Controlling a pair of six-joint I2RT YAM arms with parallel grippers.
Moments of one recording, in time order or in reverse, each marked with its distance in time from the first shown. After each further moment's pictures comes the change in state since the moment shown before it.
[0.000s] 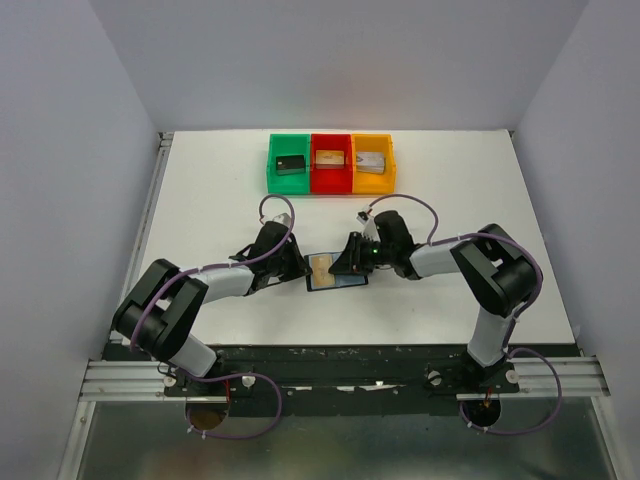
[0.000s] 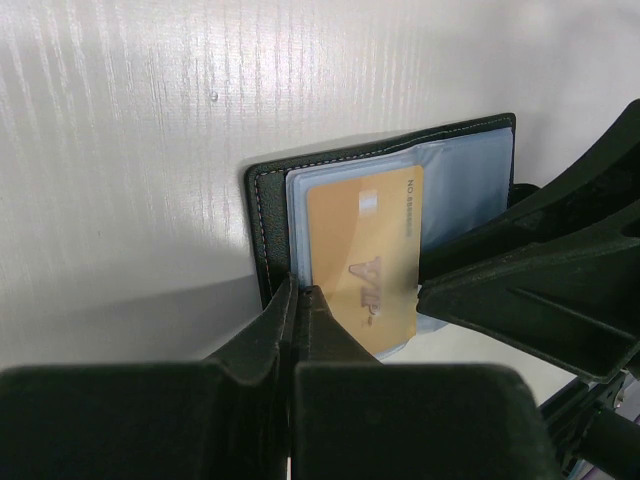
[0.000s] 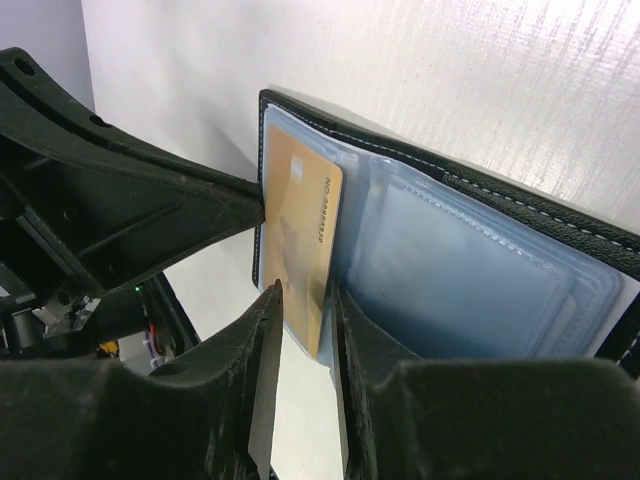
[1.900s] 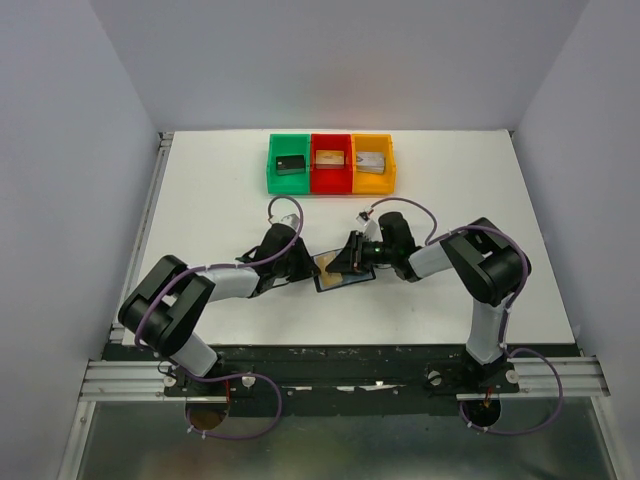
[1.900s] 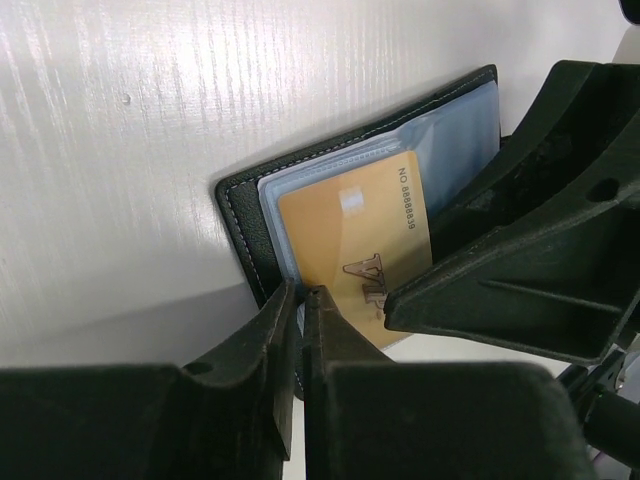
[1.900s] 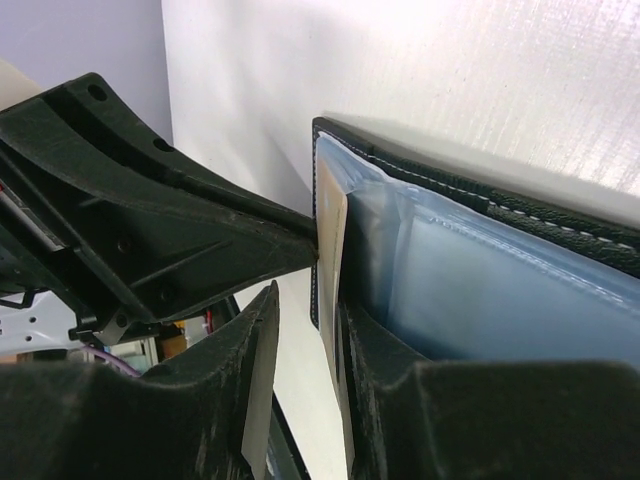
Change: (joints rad) left arm -0.043 0.039 -0.001 0.092 0.021 0.003; right arm -0.031 0.096 -0.028 0.248 -0.150 0.152
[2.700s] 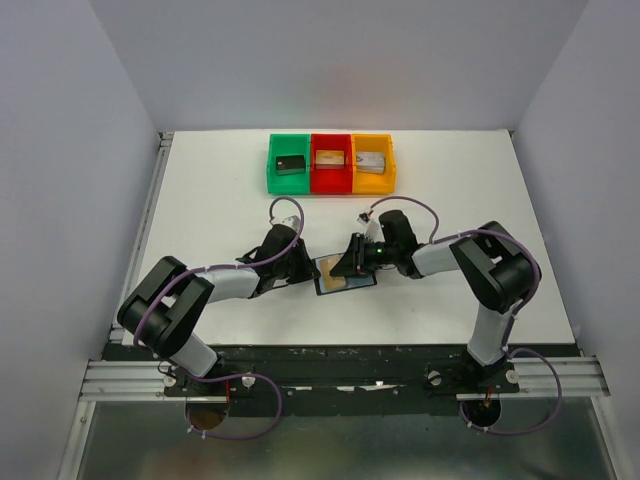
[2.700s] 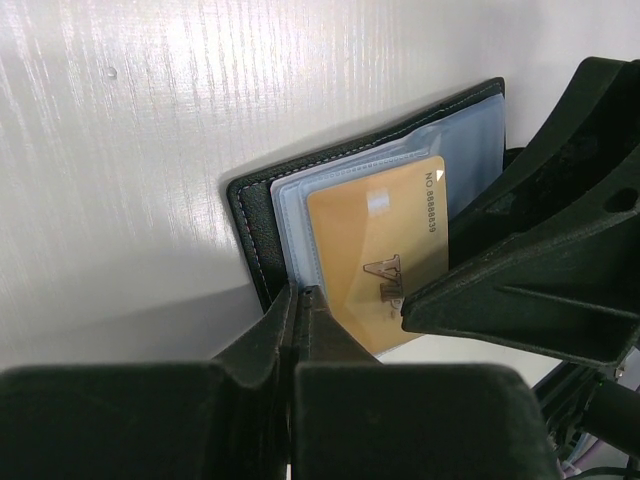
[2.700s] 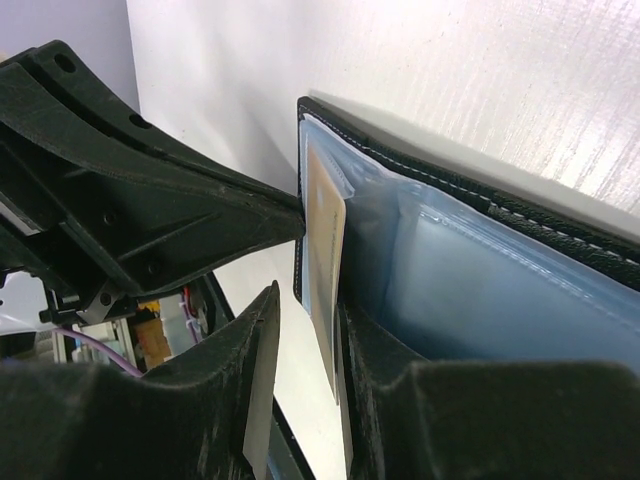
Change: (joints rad) left arm -0.011 -0.011 0.000 -0.032 0.000 0.003; right arm -0.010 -0.069 0.013 -0.202 -0.003 -0.116
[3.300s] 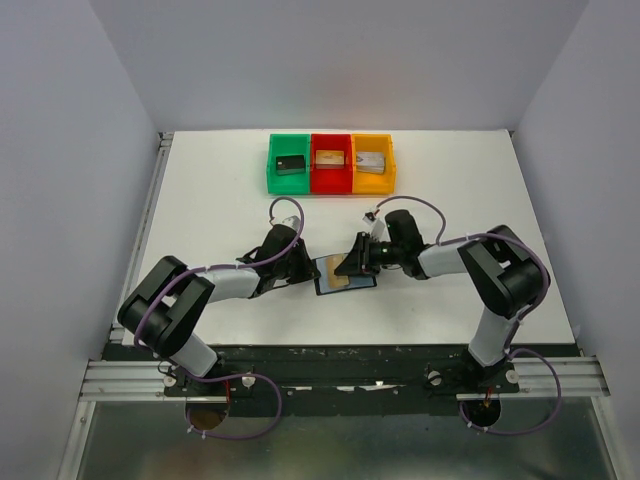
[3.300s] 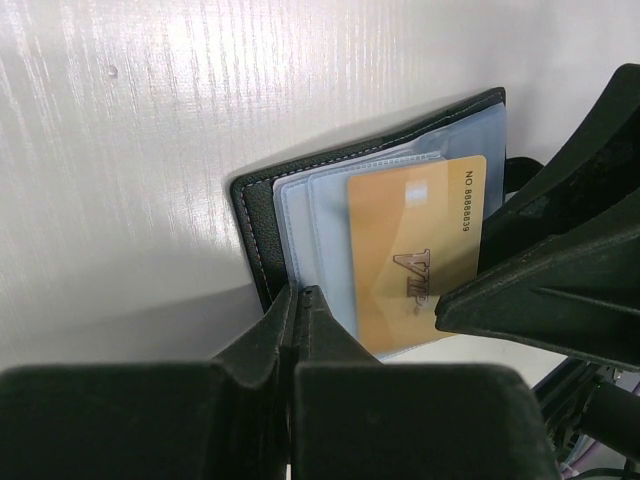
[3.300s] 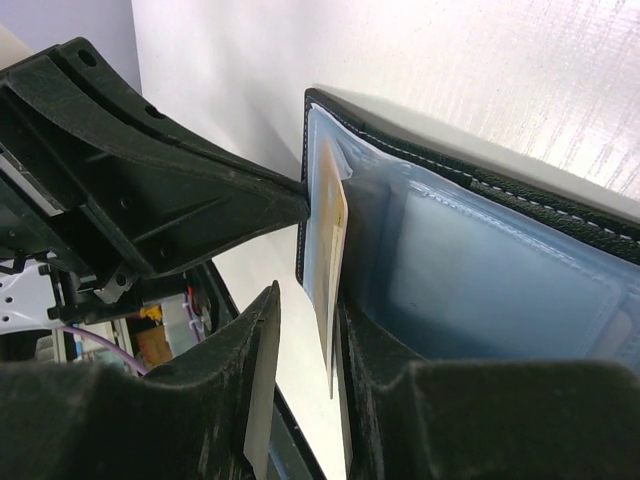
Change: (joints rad) left arm -0.002 0.004 0.001 -0.001 -0.003 -0.006; right arm -0.026 -0.052 -0.032 -0.018 0.000 -0.005
